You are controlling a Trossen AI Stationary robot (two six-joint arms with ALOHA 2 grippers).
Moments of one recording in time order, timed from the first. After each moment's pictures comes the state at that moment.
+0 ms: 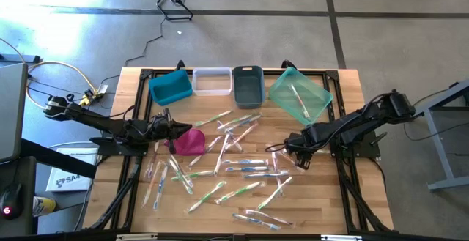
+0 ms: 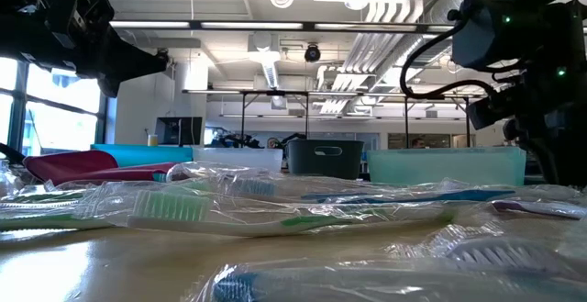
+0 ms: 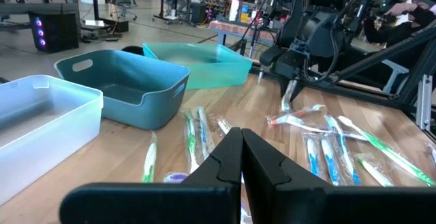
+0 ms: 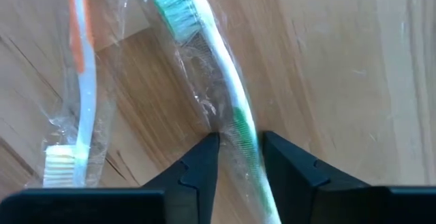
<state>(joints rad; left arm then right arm) -0.26 0.48 0.03 0.41 -0.53 -0.21 0.19 1.43 0.59 -0.76 0.01 0.63</state>
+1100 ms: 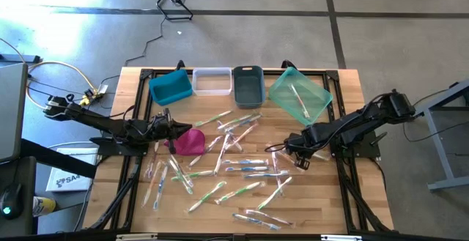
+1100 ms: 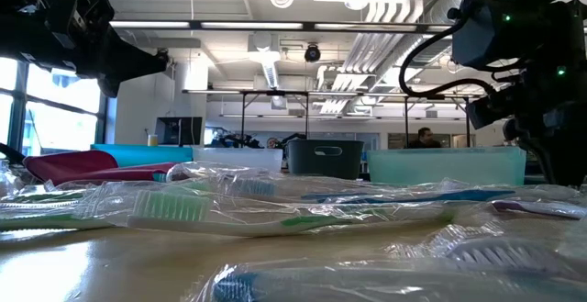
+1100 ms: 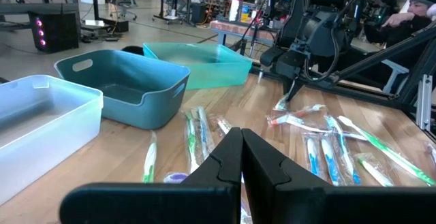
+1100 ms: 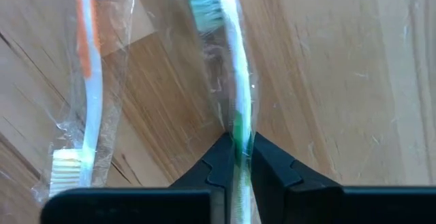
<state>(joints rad) -0.26 0.48 0.03 0.41 -0.53 -0.21 0.19 1.43 0.59 -0.75 0.02 0.63</state>
